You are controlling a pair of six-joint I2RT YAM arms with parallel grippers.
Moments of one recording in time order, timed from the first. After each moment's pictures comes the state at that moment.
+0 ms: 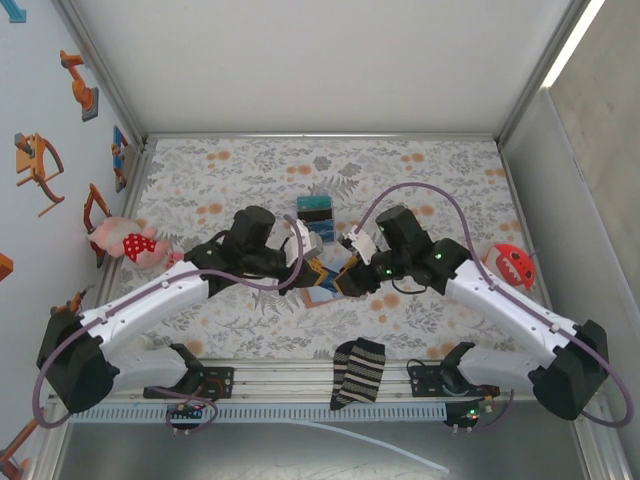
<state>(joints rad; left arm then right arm) -0.81 1.19 0.87 -0.32 0.66 0.20 0.73 1.13 0.94 -0.63 -0.56 0.00</state>
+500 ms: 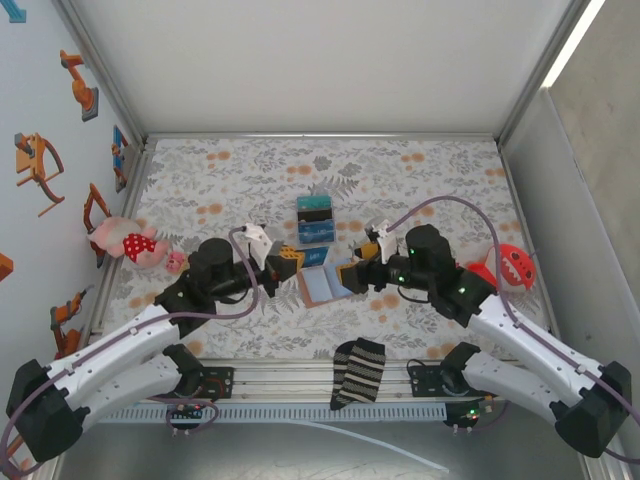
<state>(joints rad) -0.81 0.85 0.53 0.12 0.31 -0.17 0.73 0.88 0.68 -0.22 -0.39 0.31</state>
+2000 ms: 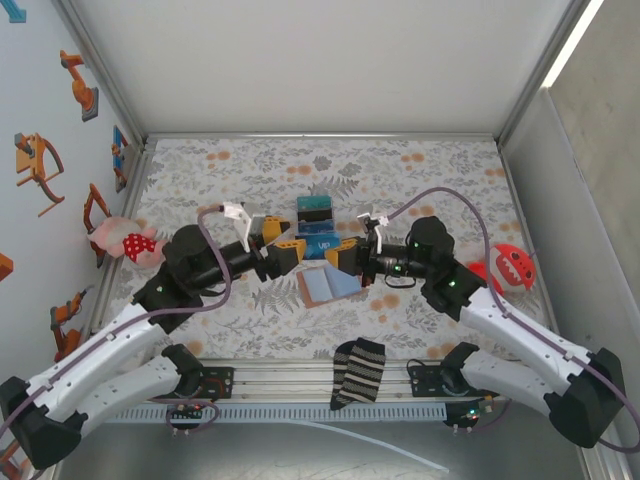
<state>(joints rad) -0.79 0.82 0.77 -0.05 0.34 -0.25 0.72 0.95 0.70 0.12 -0.70 0.44</state>
